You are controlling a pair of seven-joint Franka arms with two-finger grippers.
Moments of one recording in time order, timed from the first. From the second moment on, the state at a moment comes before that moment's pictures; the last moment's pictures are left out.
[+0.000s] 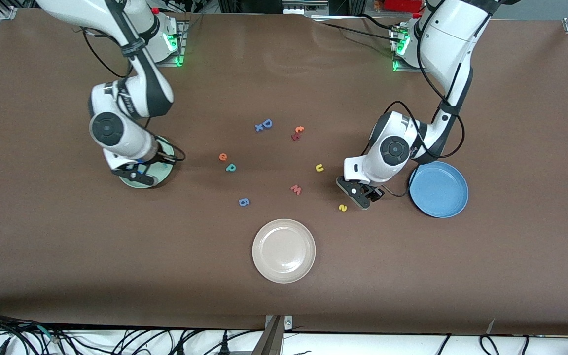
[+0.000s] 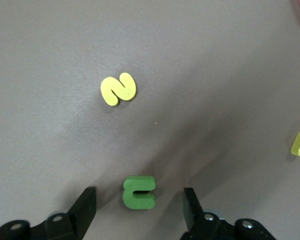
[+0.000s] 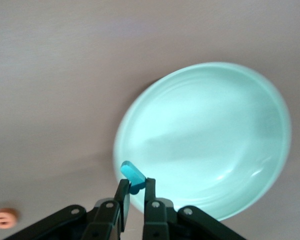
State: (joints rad) left arm -0.37 0.62 -0.06 -1.90 -0.05 2.52 0.40; right arm 0.29 0.30 -0.08 -2.12 0.00 2.23 0.45
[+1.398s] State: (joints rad) left arm -0.38 0.59 0.03 -1.87 -0.05 2.50 0.41; right arm 0.24 0.37 0.06 -1.97 0.09 2.03 0.52
